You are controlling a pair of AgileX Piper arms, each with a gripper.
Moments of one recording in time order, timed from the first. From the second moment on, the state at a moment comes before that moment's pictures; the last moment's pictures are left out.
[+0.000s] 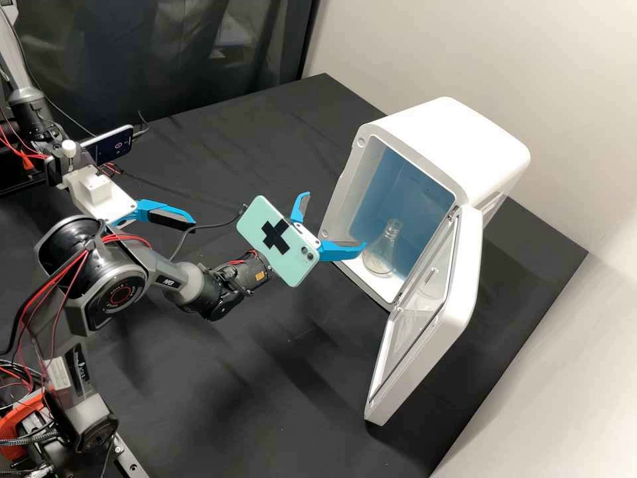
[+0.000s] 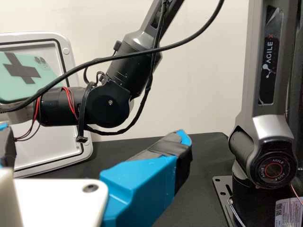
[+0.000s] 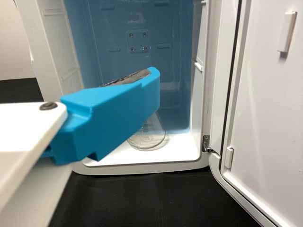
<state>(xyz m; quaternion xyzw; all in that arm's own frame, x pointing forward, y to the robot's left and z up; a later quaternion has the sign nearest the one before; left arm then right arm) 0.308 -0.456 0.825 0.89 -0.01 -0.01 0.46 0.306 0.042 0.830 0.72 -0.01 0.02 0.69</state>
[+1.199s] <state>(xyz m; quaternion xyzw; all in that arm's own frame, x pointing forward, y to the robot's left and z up) 0.337 -0.381 0.864 0.87 0.08 0.09 0.48 0.306 0.042 0.830 0.72 -0.01 0.02 0.69</state>
